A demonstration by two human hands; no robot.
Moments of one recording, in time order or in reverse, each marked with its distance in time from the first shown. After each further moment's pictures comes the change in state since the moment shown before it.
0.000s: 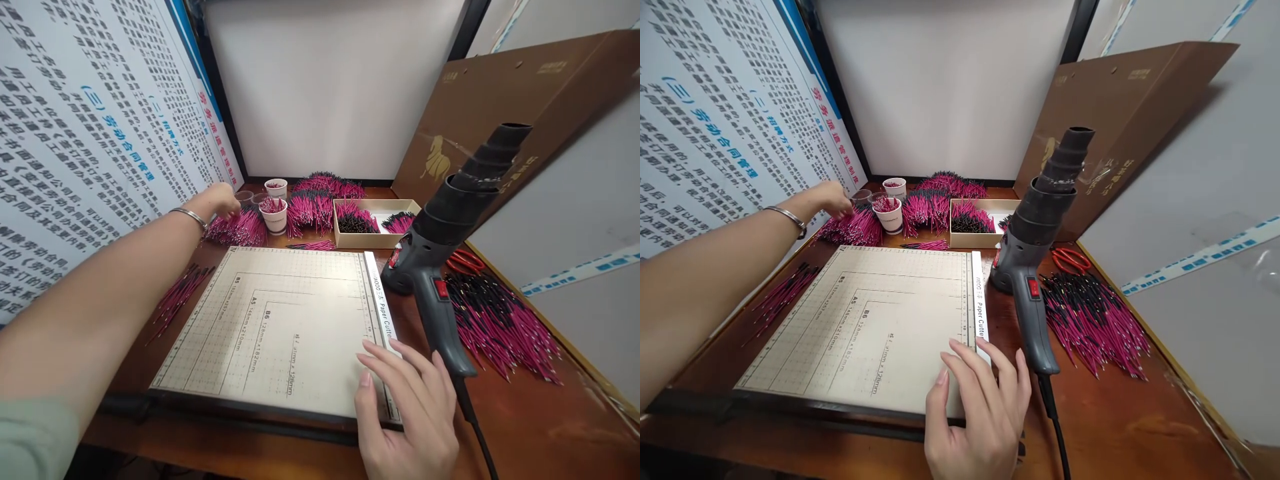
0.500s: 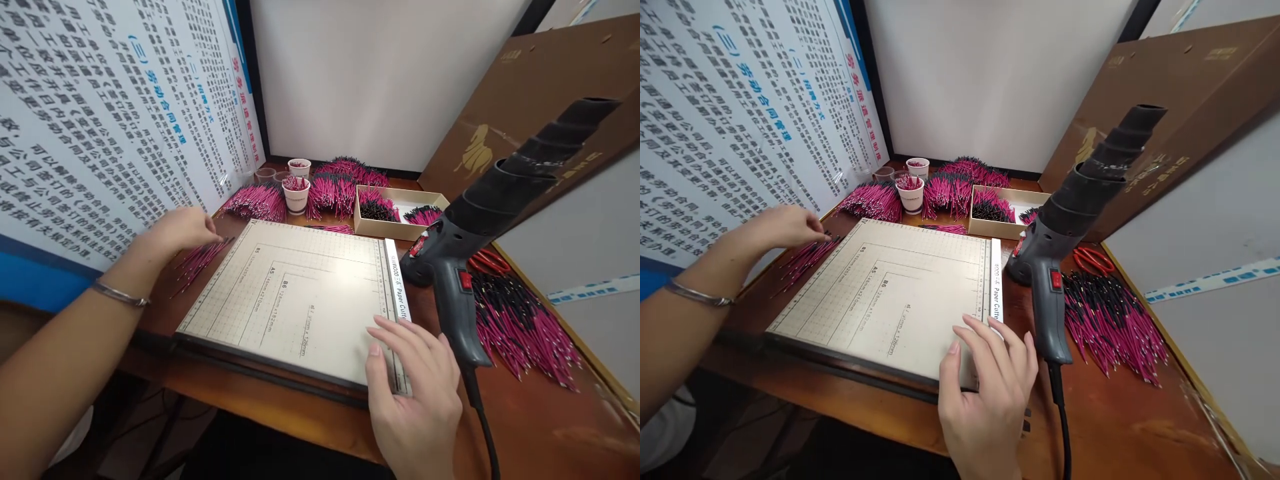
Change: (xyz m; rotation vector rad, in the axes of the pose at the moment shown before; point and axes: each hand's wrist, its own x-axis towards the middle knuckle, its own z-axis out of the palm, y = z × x) left_hand -0.159 -0.081 0.048 0.109 0.098 0.002; right_hand 0.004 -0.009 0.003 0.064 -0.032 0.094
